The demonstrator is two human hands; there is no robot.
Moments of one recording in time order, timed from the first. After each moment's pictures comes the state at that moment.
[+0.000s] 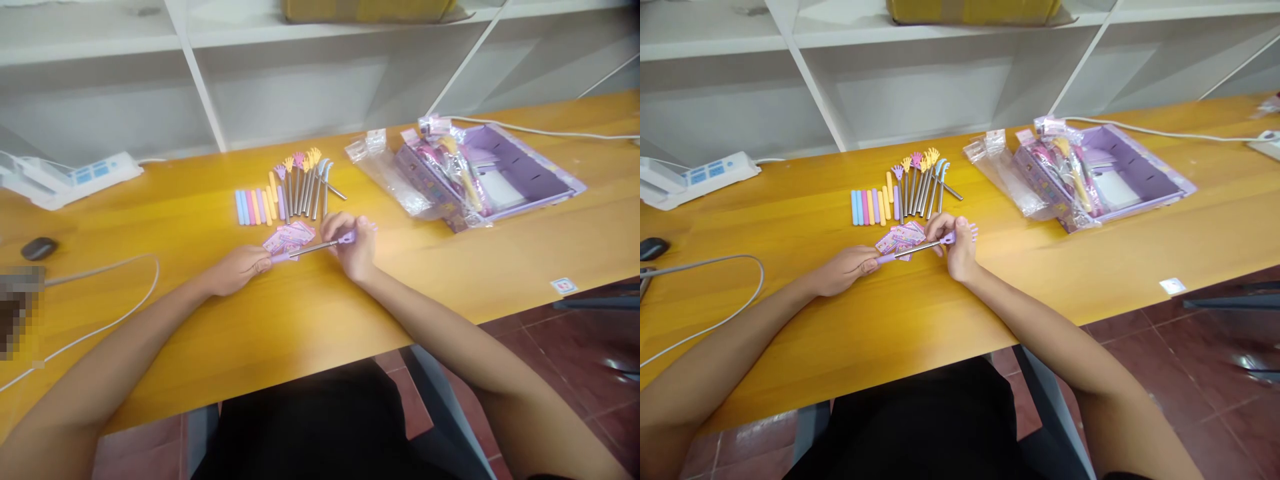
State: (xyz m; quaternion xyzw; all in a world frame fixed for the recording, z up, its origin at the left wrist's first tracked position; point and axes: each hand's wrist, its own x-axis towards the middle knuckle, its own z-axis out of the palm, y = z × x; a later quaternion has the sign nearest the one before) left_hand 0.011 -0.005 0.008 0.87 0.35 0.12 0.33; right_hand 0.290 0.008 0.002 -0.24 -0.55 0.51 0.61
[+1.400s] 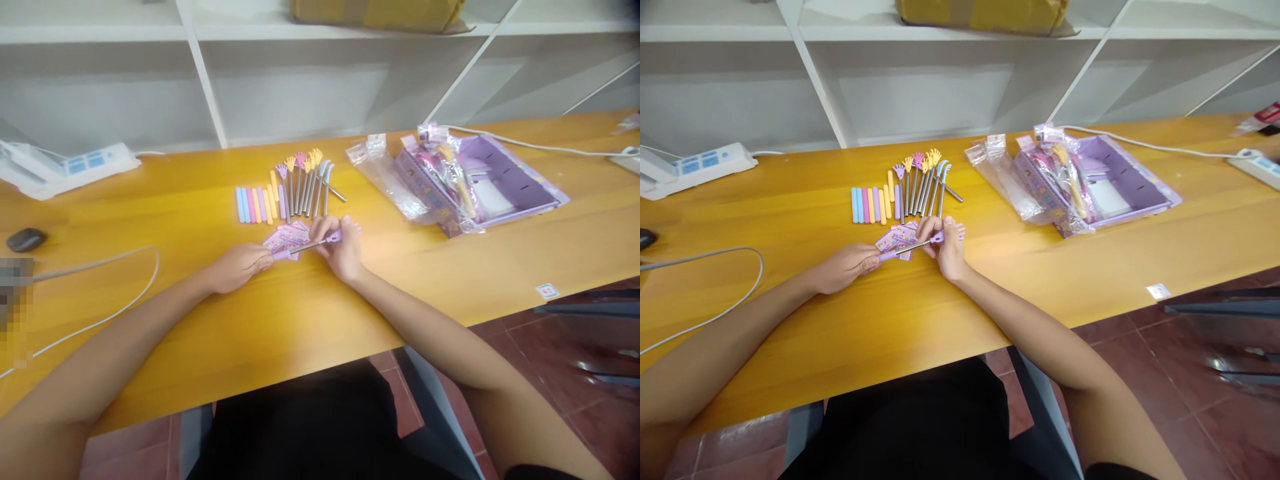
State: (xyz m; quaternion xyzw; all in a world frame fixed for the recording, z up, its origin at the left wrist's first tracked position) left_hand 0.013 -0.004 0.003 0.87 0.36 0.12 0.32; right_hand 0.275 0.012 -0.010 -0.24 -0.54 0.57 0.57
